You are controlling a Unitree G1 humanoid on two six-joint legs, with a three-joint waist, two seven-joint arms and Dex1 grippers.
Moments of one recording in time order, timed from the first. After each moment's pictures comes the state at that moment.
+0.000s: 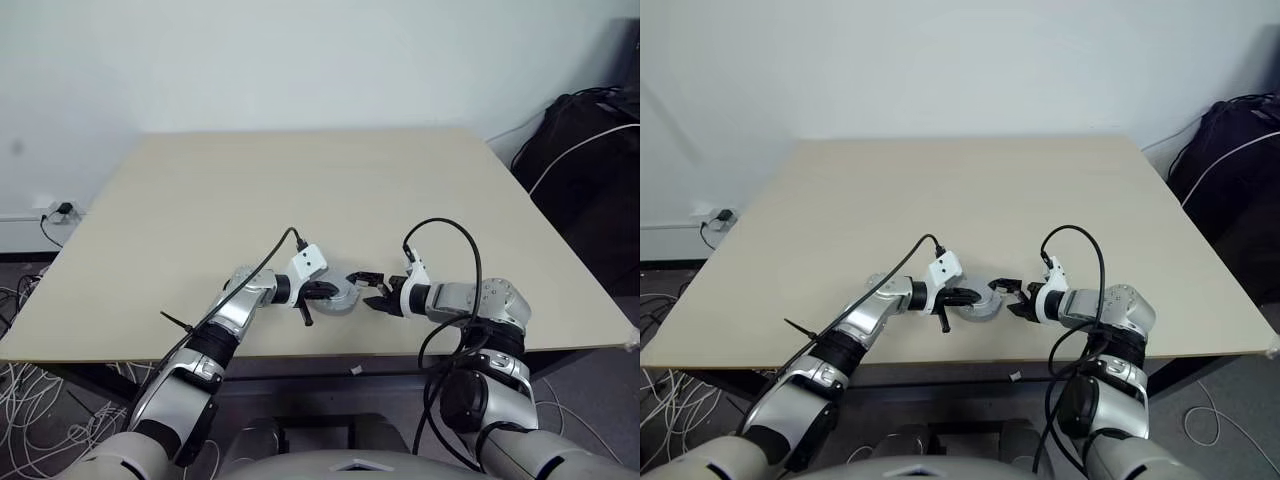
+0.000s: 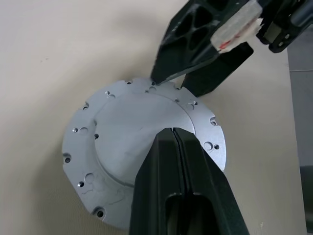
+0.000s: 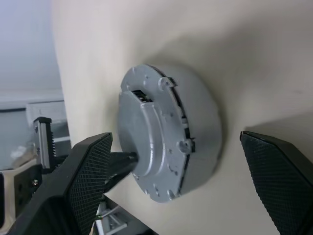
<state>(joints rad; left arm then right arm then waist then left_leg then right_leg) -0.52 0.17 -0.32 0.54 0.04 0.24 -0.96 -0.55 -0.08 -0.62 0.41 0.51 1.49 0.28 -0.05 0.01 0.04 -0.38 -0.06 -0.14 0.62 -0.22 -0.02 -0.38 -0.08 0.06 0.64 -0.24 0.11</state>
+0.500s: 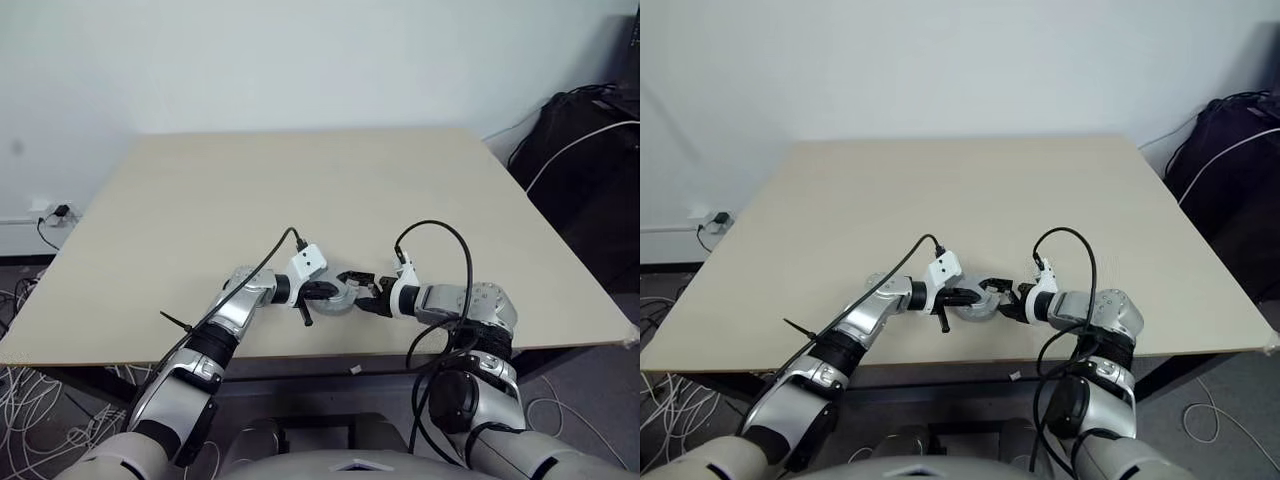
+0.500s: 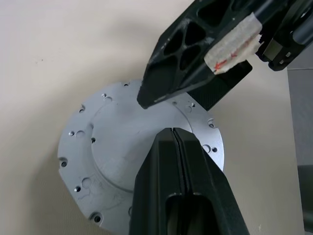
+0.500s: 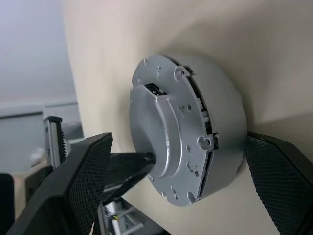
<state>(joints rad) -0.52 0.17 -0.32 0.53 0.04 0.25 -0.96 -0.55 -0.02 -0.69 0.42 0.54 1.47 0.24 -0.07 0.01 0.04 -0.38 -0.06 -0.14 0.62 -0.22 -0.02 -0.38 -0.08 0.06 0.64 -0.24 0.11</state>
